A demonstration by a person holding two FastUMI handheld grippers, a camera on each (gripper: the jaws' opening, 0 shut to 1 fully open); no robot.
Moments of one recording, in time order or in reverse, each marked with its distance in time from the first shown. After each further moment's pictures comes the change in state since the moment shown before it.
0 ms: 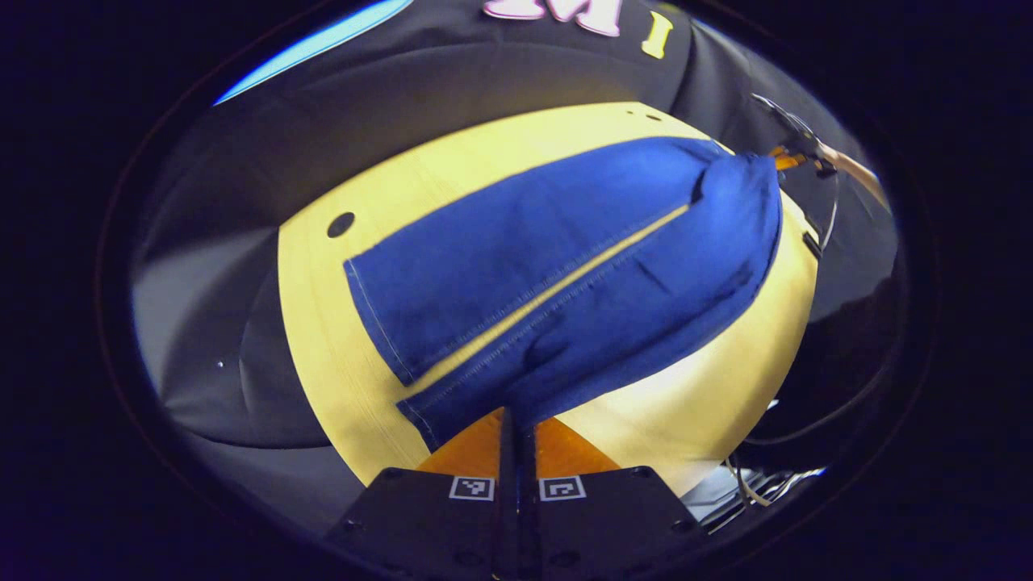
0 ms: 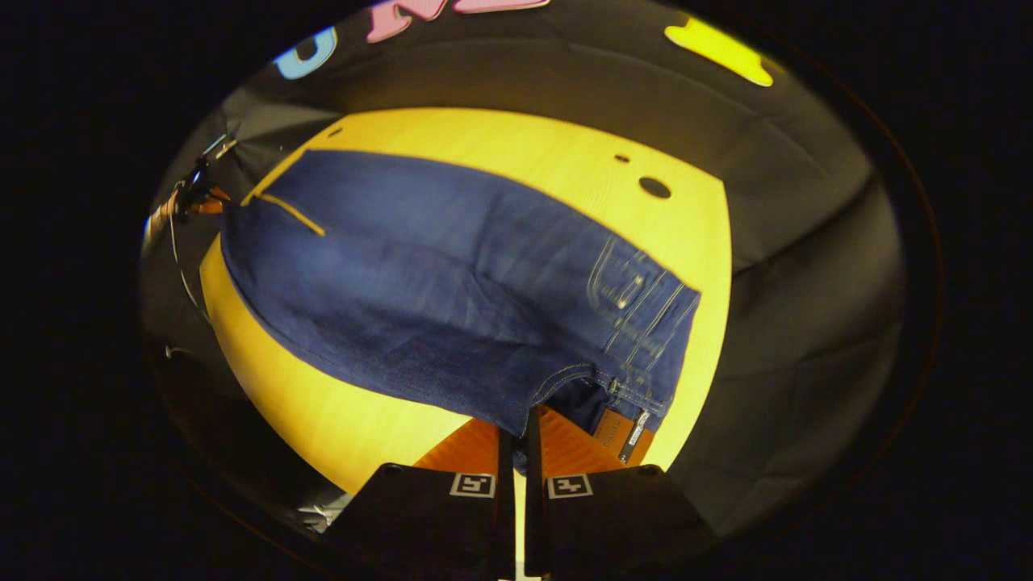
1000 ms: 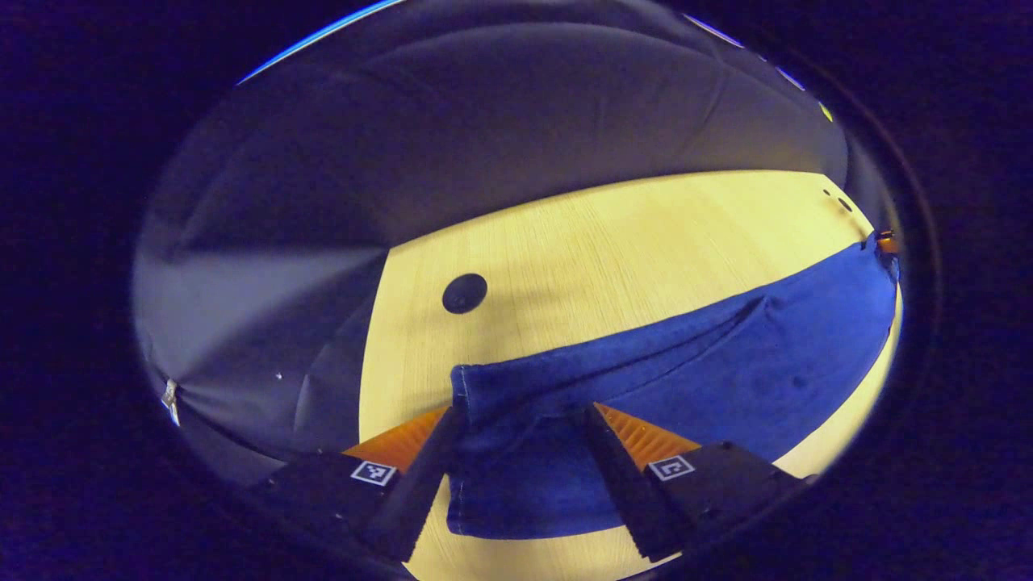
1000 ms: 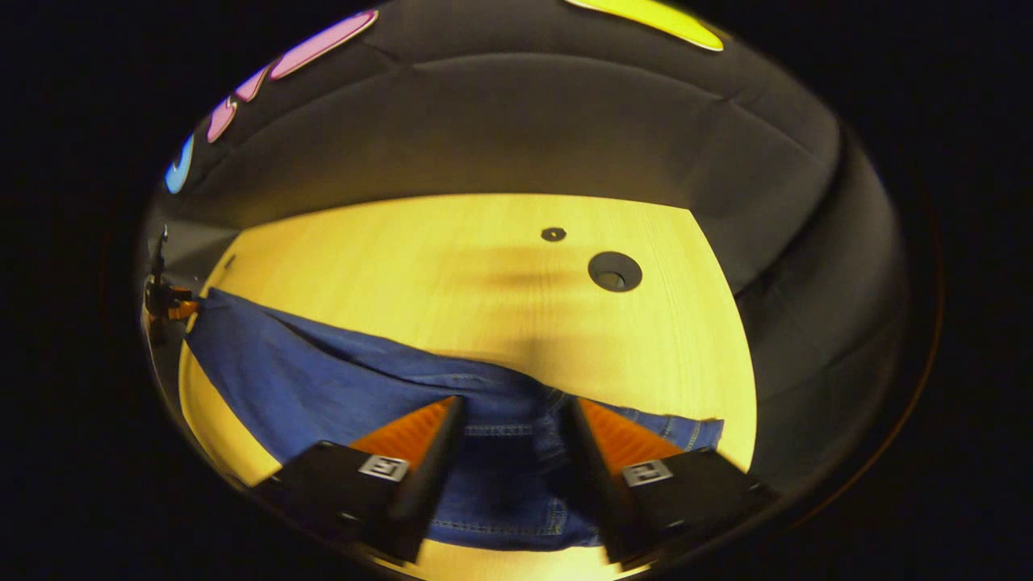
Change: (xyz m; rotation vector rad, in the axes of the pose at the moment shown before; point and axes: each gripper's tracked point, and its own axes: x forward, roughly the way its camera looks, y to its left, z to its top) left arm 0.093 0.140 0.134 -0.257 -0.130 0.467; right arm 0.145 -0.050 0.139 0.327 -0.211 -0.095
